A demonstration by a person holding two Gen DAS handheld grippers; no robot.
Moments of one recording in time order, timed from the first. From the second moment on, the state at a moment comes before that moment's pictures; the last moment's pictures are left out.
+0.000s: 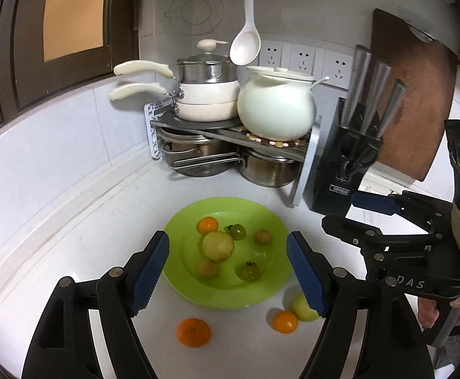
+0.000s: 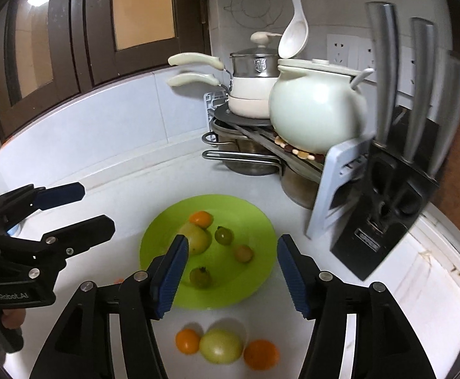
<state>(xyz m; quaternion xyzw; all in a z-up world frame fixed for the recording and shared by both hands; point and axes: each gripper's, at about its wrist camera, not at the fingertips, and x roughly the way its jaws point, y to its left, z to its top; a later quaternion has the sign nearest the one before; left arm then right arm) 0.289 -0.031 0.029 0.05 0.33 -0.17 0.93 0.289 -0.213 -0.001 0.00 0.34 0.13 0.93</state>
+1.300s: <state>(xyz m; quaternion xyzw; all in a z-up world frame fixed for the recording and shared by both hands) 0.234 -0.076 -0.066 0.10 0.38 -0.18 0.90 0.236 -0.248 -0.085 -0.04 0.43 0.13 0.89</state>
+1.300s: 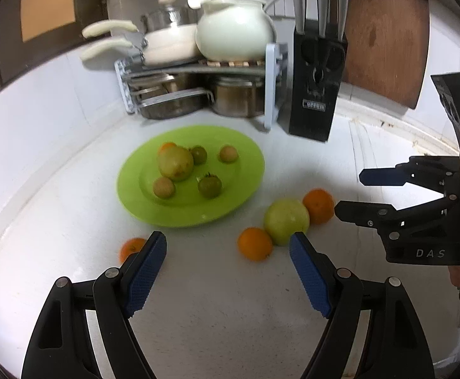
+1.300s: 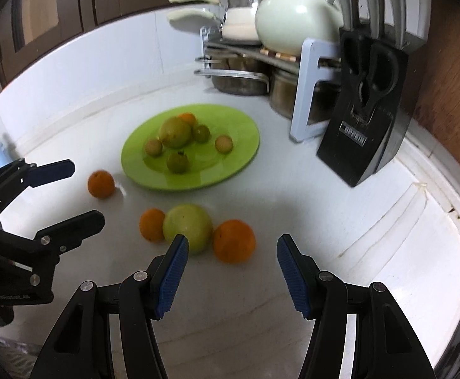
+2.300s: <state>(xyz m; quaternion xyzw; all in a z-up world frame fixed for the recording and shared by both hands) 0.273 -0.099 -0.113 0.11 0.43 -0.26 0.85 0.264 -0.243 -0.124 -0.05 0.47 0.14 0.87</state>
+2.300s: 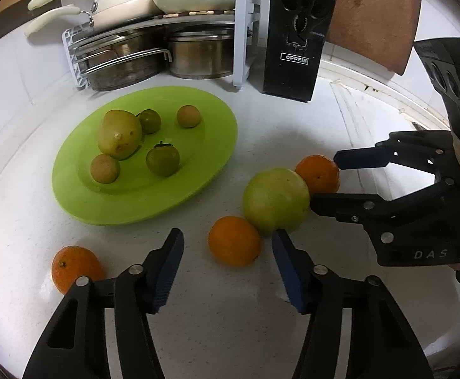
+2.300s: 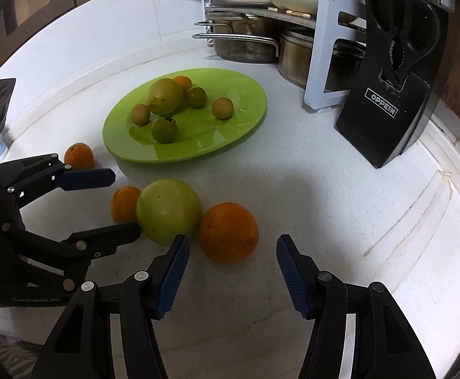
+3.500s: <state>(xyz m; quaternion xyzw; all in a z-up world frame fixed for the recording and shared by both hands) 0.259 -0.089 -0.089 0.08 0.40 -0.25 0.88 0.251 -0.245 -0.105 -0.03 0.45 0.13 0.88</state>
